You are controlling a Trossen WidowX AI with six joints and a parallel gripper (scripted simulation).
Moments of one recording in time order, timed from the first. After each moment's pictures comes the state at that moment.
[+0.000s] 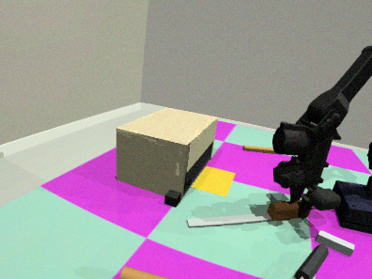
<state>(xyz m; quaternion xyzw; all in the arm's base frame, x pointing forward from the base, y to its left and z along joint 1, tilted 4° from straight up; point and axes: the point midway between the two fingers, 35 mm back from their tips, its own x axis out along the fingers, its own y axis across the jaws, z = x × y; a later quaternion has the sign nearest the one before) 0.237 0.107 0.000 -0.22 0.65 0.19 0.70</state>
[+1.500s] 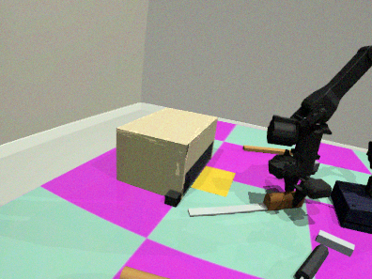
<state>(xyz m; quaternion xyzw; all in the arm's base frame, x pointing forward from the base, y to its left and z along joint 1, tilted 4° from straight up) 0.252 0.066 0.002 -0.23 0.65 0.19 0.70</state>
